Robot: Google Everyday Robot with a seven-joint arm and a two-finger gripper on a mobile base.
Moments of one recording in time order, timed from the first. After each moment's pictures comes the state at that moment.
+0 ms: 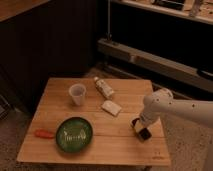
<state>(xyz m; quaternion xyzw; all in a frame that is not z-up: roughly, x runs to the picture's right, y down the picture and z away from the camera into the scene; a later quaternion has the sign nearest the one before) 0.213 0.203 0.817 -0.30 0.14 0.50 0.80</state>
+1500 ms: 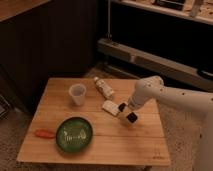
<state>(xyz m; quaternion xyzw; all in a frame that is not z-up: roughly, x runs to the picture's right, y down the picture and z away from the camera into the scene) 0.131 0.117 0.845 -0.30 0.01 0.41 0.86</state>
